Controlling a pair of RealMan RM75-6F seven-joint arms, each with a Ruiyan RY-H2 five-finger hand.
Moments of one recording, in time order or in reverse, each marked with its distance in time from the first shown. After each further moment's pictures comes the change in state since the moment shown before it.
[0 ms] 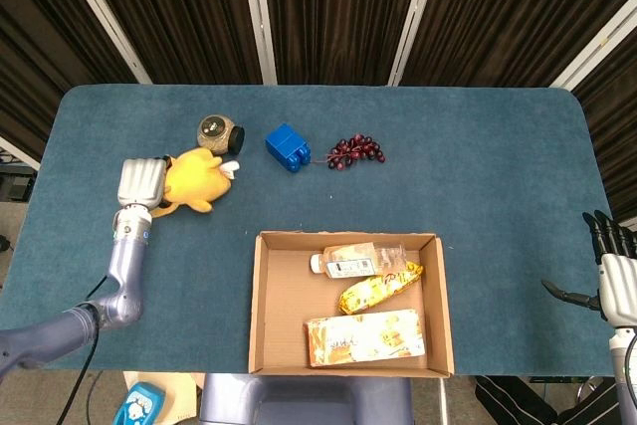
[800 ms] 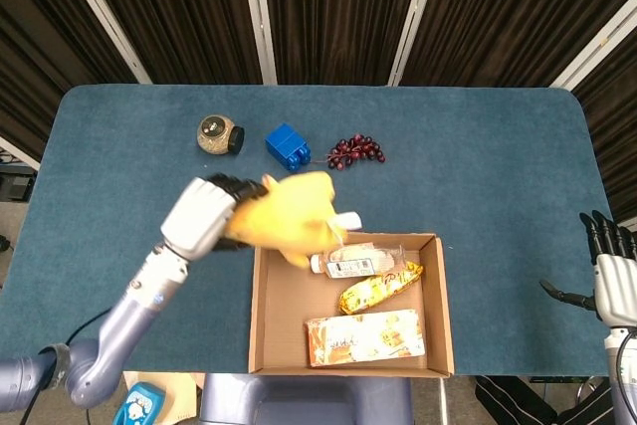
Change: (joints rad) left arm 0.059 0.308 0.015 -0.882 0.591 0.216 -0.264; right arm 0.002 -0.025 0.000 -0.001 0.010 0.020 -0.077
